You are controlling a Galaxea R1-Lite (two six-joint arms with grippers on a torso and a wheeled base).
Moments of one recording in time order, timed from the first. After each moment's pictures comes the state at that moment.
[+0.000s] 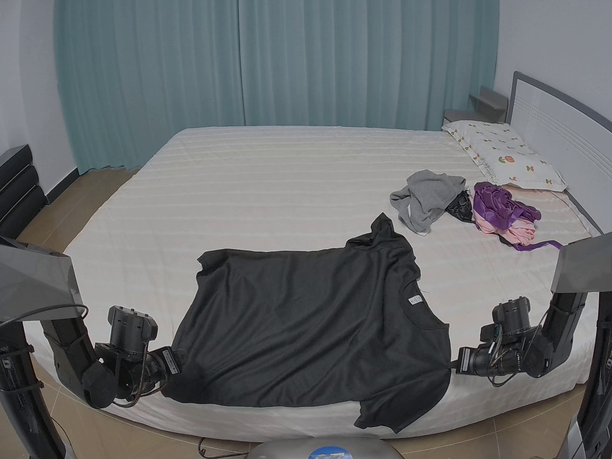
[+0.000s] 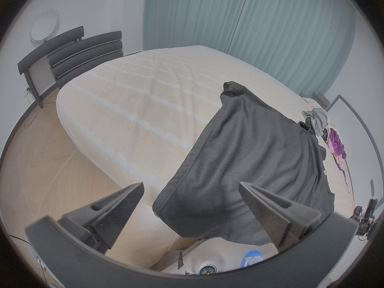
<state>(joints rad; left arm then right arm) -0.22 2.09 -0.28 -0.94 0.24 -0.61 0.12 2.27 -0.40 -0.92 0.22 0.36</state>
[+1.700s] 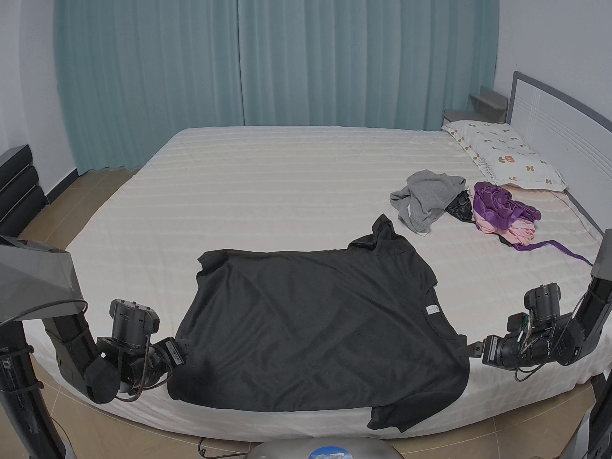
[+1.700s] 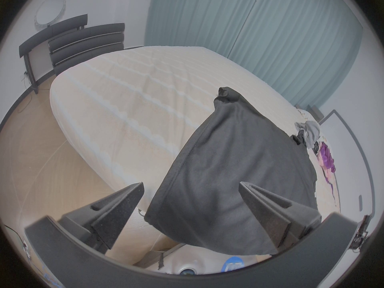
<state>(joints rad) -0.22 2.09 -0.31 -0.94 0.19 -0.69 0.01 2.05 -0.35 -0.75 0.30 0.35</state>
